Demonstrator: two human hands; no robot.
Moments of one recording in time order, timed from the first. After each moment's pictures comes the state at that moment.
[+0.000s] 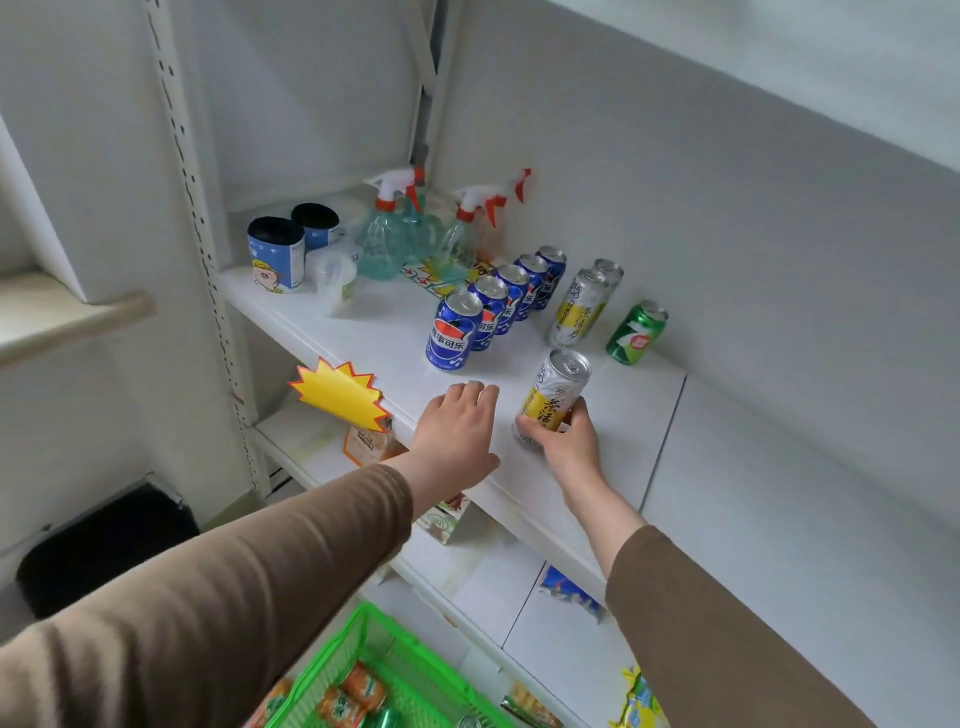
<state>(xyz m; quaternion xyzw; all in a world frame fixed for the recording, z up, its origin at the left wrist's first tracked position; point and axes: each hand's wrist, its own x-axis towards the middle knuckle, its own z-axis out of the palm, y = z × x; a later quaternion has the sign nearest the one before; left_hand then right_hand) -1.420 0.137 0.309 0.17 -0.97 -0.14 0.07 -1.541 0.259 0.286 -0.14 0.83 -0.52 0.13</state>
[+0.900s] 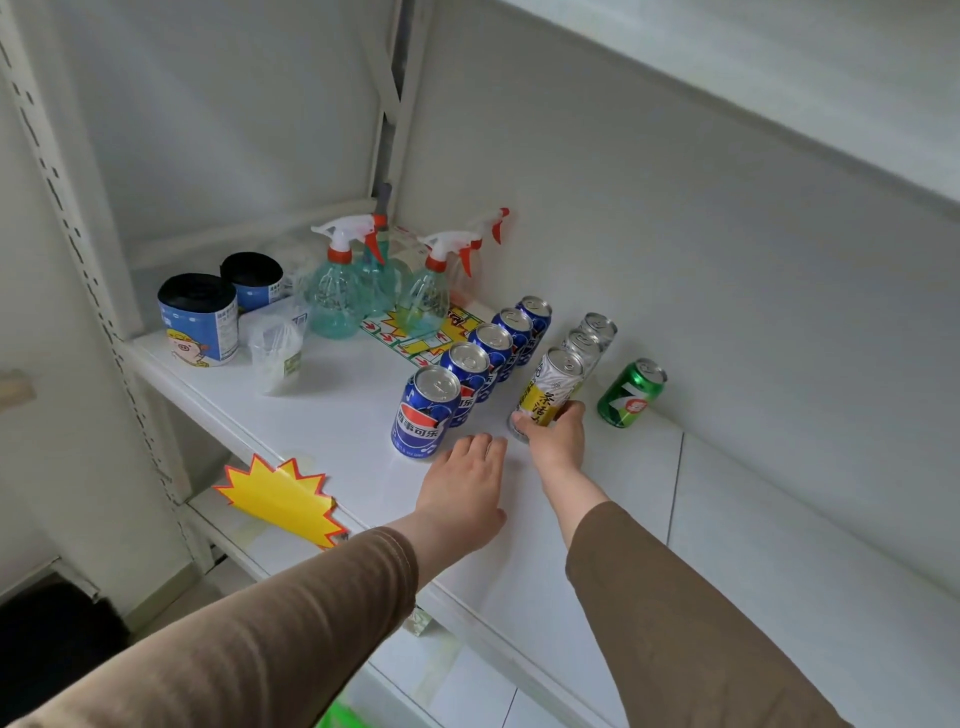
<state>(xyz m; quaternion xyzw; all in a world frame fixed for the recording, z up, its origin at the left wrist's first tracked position) -1.522 0.096 0.288 0.12 -0.98 -0.15 0.07 -1.677 0.160 0.277 -0.05 0.88 -0.48 0.02</state>
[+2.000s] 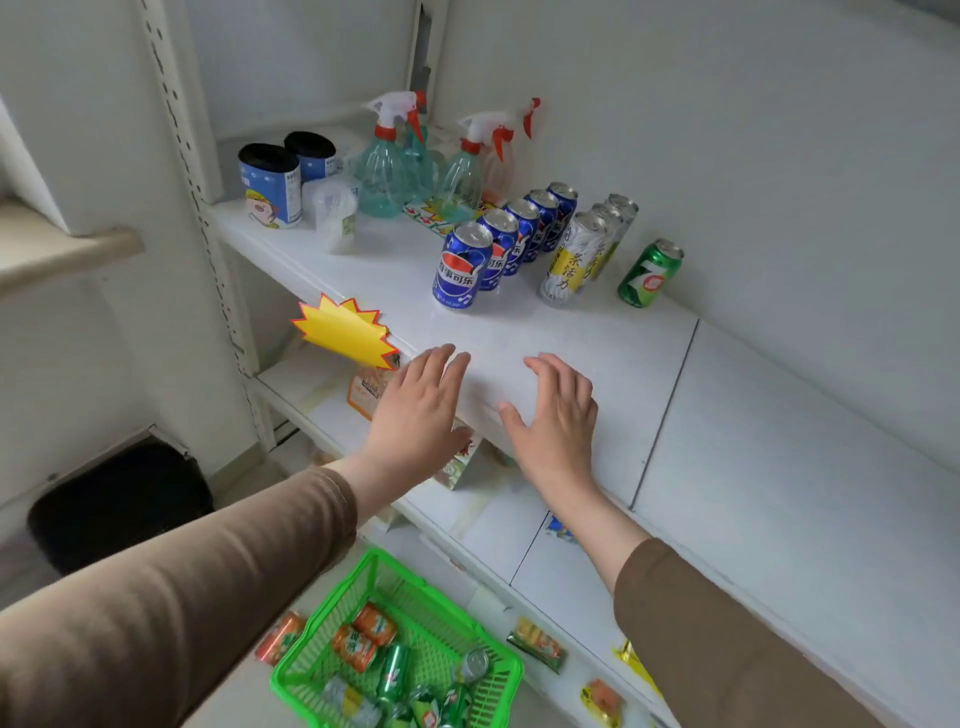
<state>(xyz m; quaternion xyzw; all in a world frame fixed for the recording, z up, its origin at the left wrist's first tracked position) -1.364 0.131 0.253 0.17 -0.96 -0.11 0.18 -1.469 0.272 0.265 -0.35 0.90 -0.21 -0.14</state>
